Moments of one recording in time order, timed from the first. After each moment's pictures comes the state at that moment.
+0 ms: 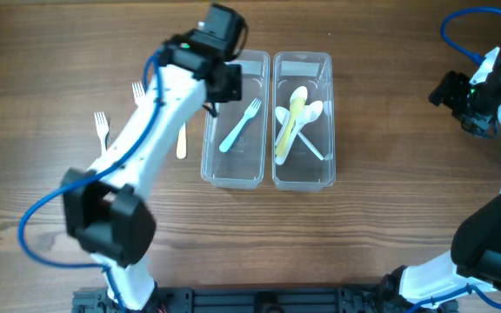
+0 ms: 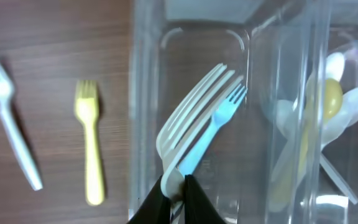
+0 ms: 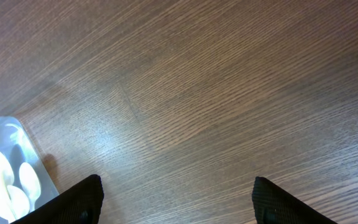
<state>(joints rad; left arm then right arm) -0.44 1.93 1.79 -1.08 -0.12 -0.37 -0.38 1.75 1.48 -0.95 -0.14 0.20</state>
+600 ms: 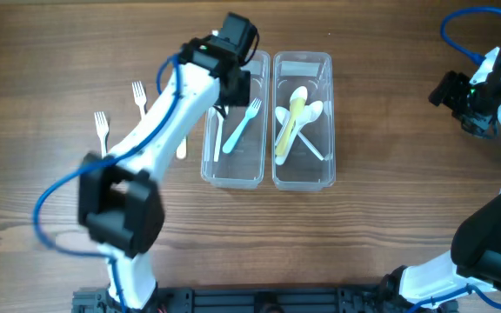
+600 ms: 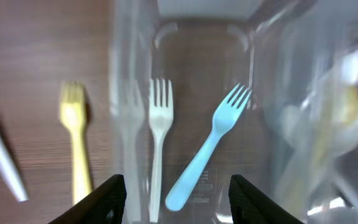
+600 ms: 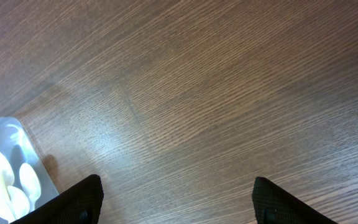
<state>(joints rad) -0.46 1.96 1.79 -1.04 -0.15 -0.39 -0.38 1.75 1.48 -0.95 -0.14 0.20</state>
